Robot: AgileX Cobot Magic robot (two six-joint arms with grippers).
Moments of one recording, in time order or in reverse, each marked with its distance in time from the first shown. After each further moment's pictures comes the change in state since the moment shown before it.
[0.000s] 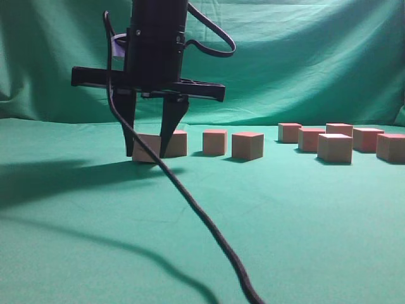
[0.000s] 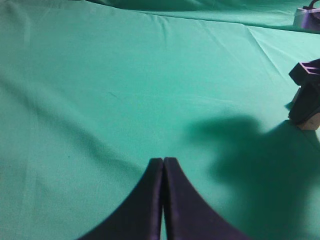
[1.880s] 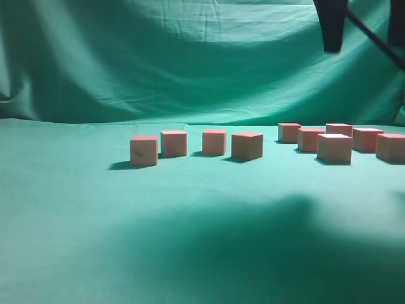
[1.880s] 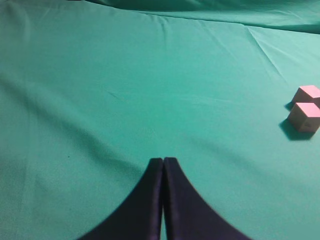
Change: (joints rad) left arm 0.000 0.000 0.000 0.000 0.000 0.000; right arm -0.333 -0.657 0.634 -0.164 0.026 -0.195
